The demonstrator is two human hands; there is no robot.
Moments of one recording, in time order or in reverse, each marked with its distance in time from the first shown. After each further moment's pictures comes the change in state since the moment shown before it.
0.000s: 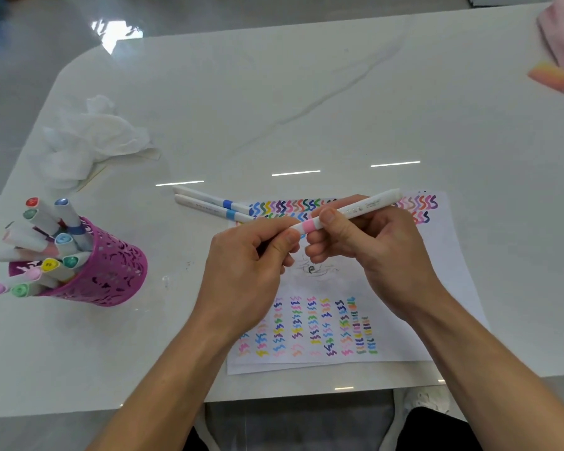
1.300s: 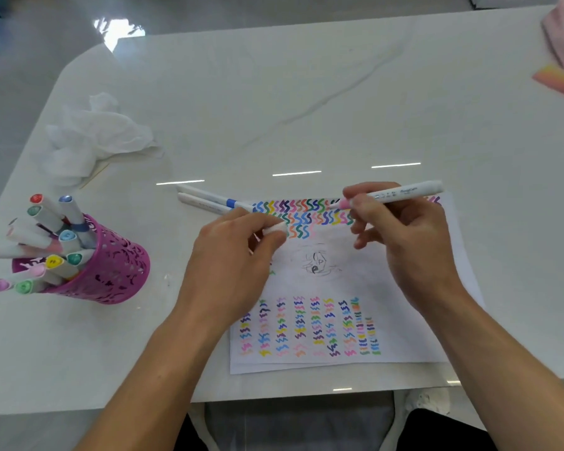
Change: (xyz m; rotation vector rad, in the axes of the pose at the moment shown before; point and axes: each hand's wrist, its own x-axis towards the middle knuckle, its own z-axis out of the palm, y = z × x) left_hand 0.010 -0.011 -0.017 0.462 0.046 -0.011; right_hand 0.009 0.003 -0.017 -0.149 0.210 -0.080
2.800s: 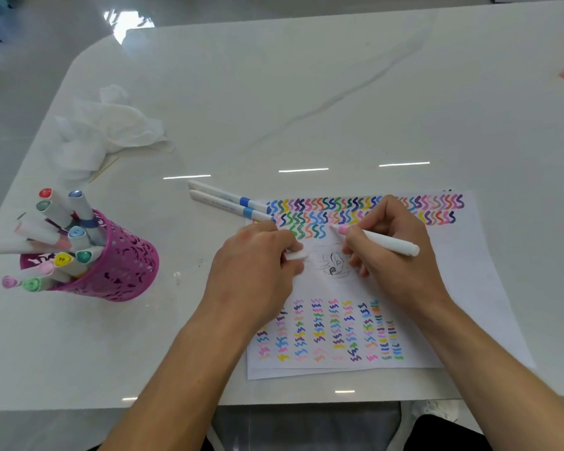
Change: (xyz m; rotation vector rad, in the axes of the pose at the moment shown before) left_hand -0.001 -0.009 0.019 0.244 -0.101 0.076; right_hand 0.000 0.037 0.005 -0.260 -0.033 0.024
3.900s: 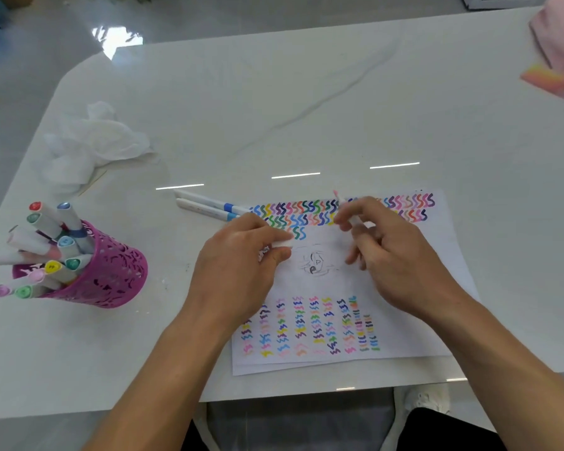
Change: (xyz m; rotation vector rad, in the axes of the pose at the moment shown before) left_hand -0.001 0.011 -0.012 -0.126 0.061 0.041; right_hand -0.011 -0.025 -0.029 -0.376 -0.163 -0.059
